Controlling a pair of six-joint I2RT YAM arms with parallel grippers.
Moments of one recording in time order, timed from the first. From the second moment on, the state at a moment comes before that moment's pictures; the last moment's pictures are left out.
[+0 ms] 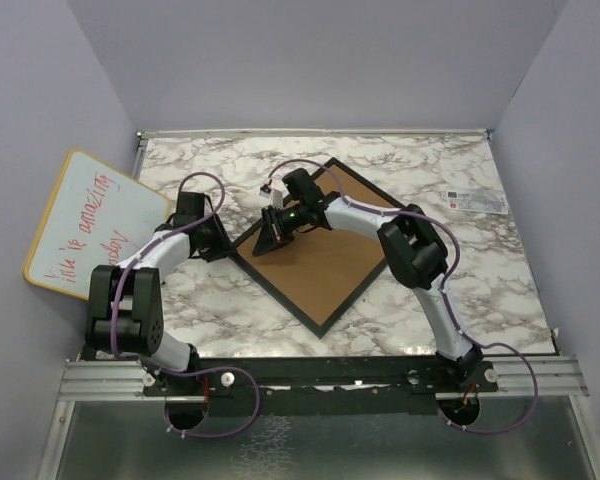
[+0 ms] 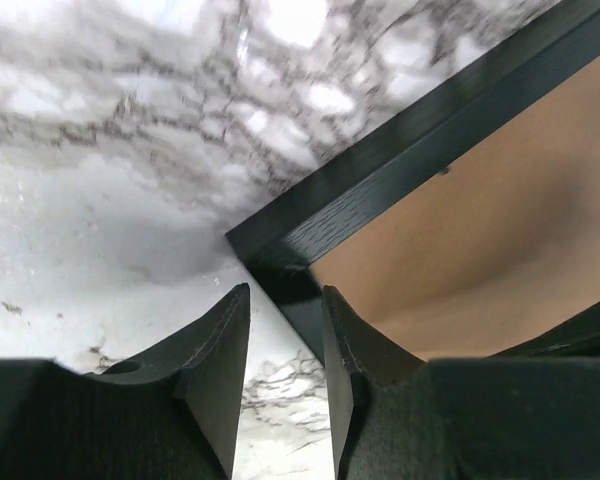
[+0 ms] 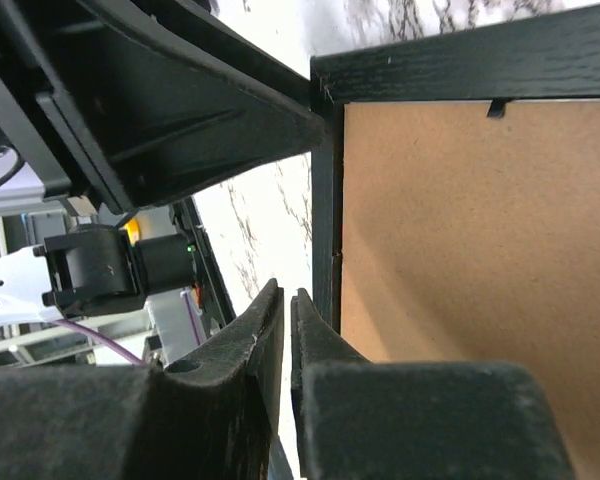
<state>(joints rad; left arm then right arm) -0.07 1.50 0.82 -0.32 0.22 -0.54 0.72 2.30 1.72 -0.20 -0.87 0.55</state>
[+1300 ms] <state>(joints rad) -0.05 1.53 0.81 -0.33 0.27 -0.52 0.77 2.45 1.80 -0.16 -0.95 0.59</state>
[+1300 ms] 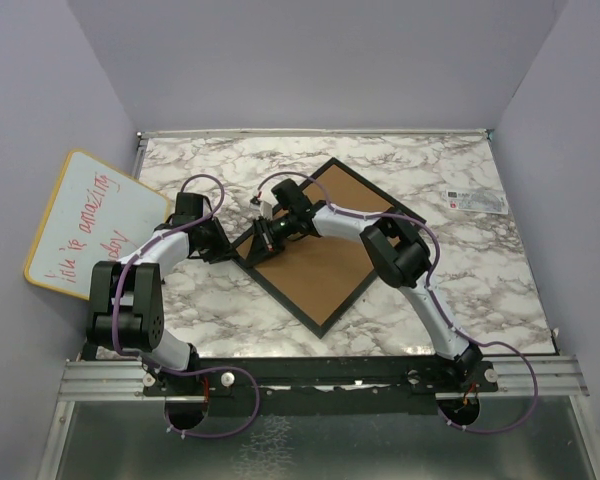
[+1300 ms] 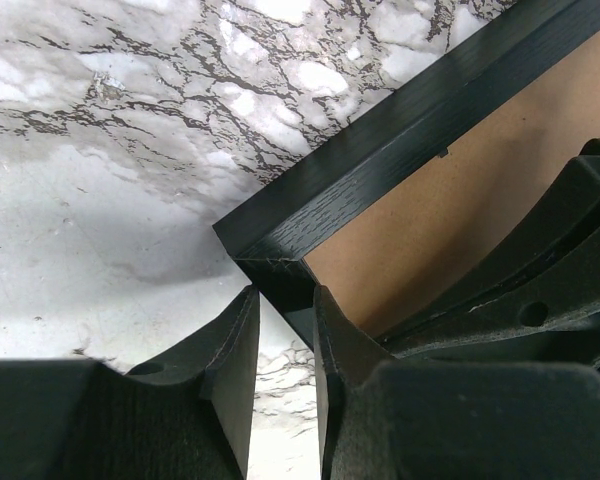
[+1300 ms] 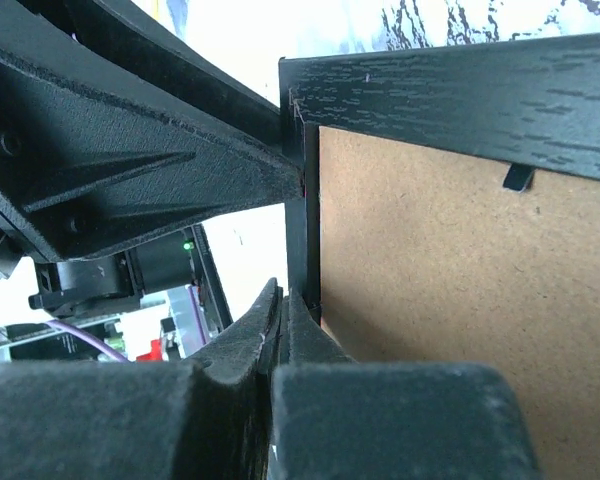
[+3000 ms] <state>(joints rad) -0.03 1.54 0.81 -0.31 0.30 -0.52 0.74 2.35 1.76 -0.26 -0.58 0.62</state>
